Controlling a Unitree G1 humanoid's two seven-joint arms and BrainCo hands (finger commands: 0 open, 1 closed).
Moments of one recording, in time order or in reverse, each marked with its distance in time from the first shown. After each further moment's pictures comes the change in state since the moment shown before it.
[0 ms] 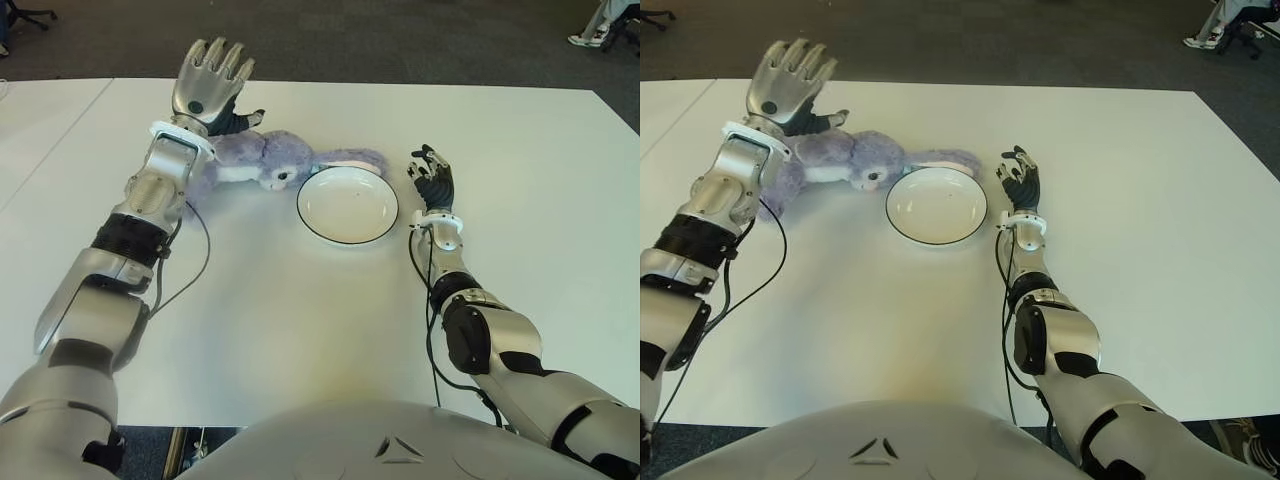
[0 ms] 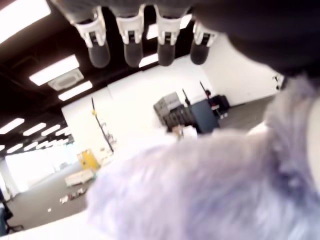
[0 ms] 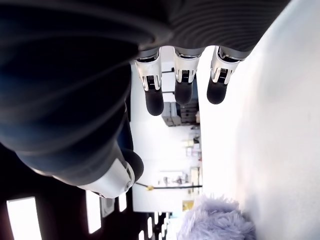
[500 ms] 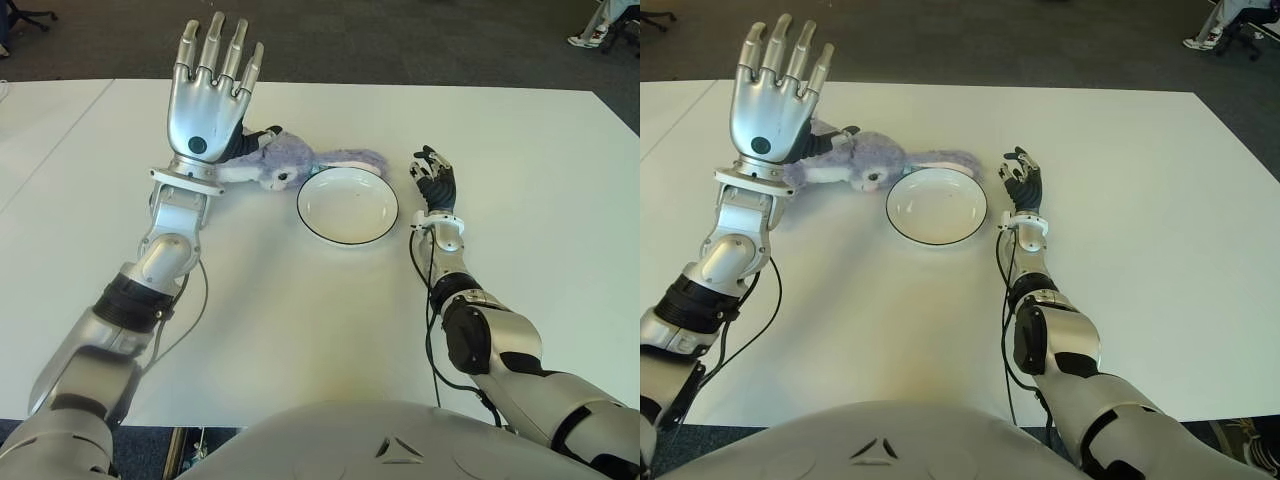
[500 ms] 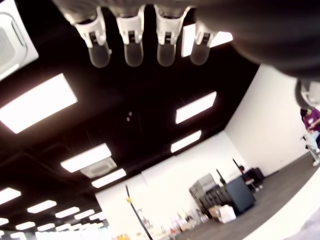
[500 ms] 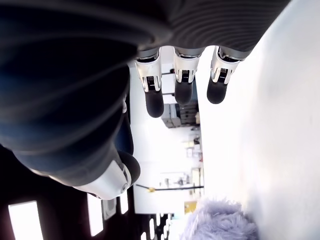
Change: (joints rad) left arm 0.224 0.016 0.098 -0.527 0.109 0.252 0.090; right arm 0.001 0.000 0.009 0.000 -0.009 0.000 -0.015
